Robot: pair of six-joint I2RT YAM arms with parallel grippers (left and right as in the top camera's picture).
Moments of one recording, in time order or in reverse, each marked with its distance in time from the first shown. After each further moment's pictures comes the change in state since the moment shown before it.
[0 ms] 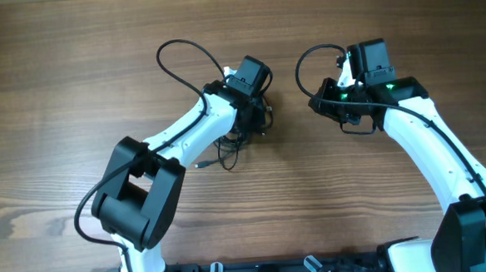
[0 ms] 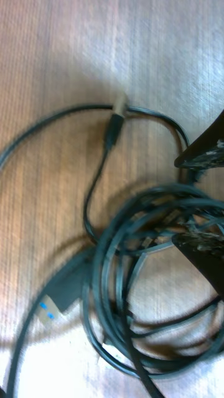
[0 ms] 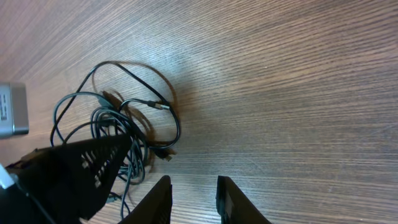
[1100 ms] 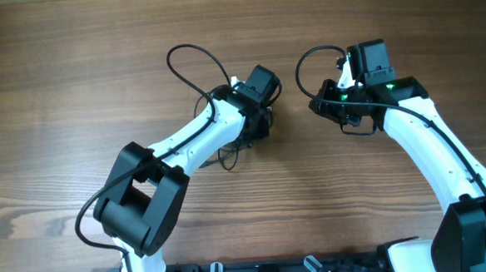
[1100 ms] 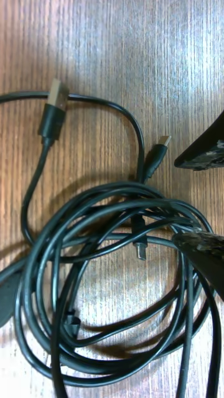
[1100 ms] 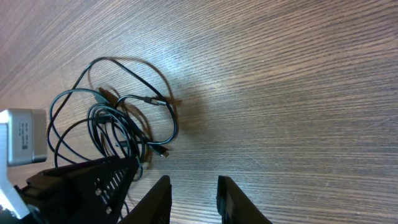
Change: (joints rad) left arm -0.059 -0.015 -0.010 -0.095 -0.029 0.002; right arm 0.000 0.000 0.000 -0.015 0.000 0.000
